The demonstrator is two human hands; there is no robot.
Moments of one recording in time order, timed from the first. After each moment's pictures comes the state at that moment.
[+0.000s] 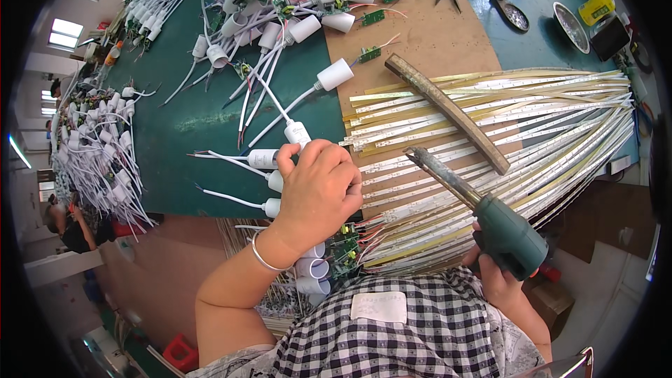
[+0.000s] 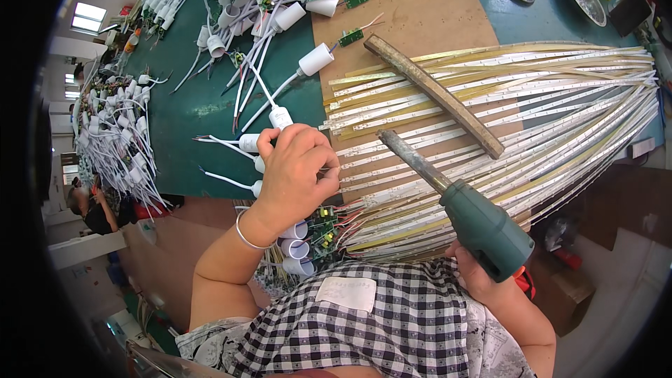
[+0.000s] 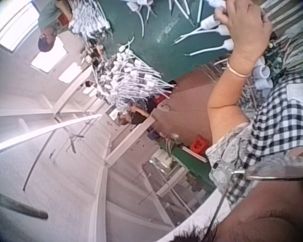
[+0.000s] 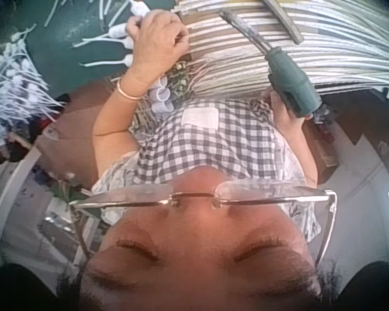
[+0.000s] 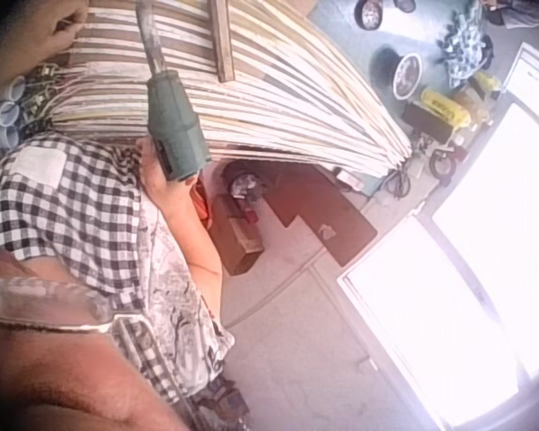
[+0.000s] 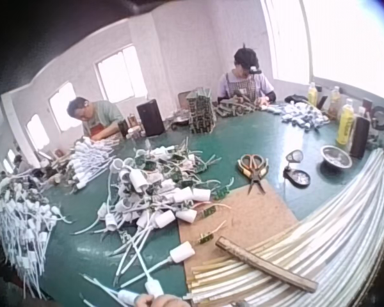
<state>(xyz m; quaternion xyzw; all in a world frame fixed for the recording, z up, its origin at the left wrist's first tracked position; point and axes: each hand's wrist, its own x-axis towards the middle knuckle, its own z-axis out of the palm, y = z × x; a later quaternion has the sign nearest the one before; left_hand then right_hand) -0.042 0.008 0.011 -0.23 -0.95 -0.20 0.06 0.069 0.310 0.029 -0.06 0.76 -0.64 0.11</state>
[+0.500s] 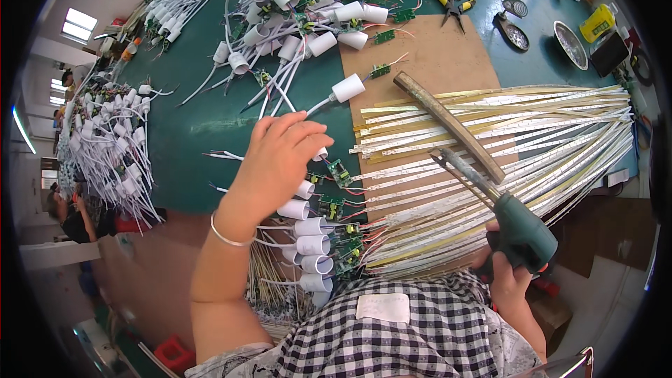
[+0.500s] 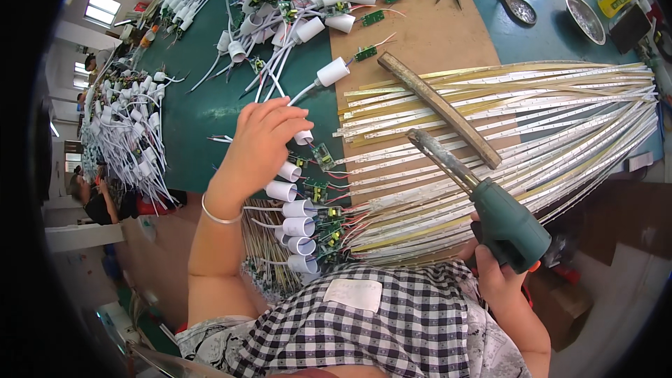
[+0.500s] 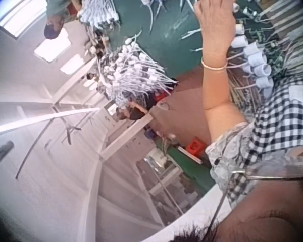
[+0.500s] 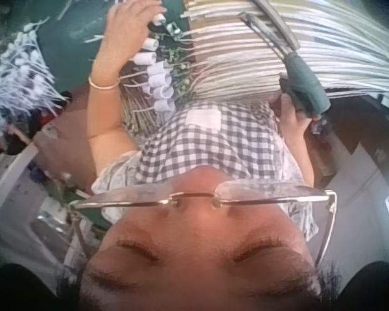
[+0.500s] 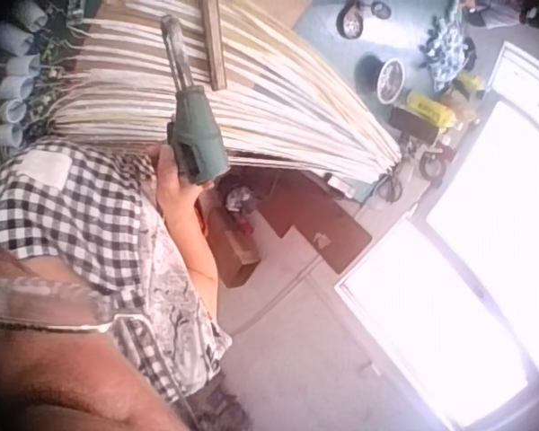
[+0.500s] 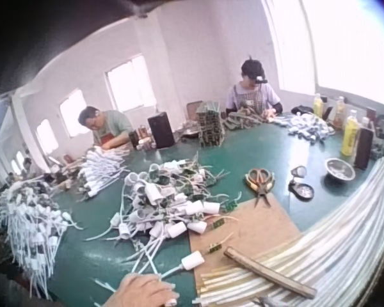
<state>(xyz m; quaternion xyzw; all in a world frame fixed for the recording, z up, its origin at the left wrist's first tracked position) -0.080 -0.058 0.044 -0.31 -0.94 -0.09 0.08 0.070 0.319 0.029 0.00 0.72 -0.69 0.04</state>
